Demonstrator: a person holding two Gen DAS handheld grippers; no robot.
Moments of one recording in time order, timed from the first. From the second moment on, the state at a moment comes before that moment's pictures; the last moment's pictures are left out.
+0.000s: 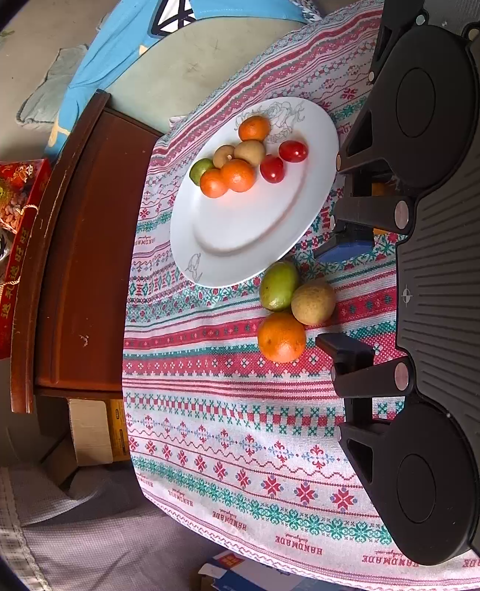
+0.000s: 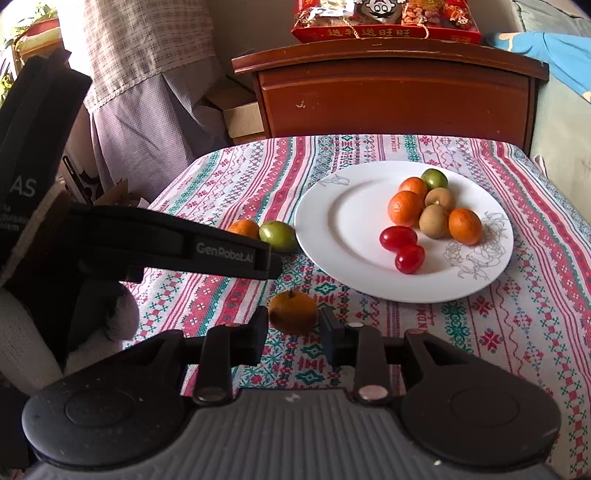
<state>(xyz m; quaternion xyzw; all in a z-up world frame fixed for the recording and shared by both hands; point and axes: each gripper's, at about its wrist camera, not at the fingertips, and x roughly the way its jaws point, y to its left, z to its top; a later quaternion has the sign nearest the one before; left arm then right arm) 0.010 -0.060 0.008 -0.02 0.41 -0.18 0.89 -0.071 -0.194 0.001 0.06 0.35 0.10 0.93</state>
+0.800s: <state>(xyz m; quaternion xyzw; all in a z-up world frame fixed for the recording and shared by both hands) 0.008 -0.051 0.012 -0.03 0.40 -0.17 0.90 -0.063 -0.198 -0.001 0.07 0.35 0.10 0.93</state>
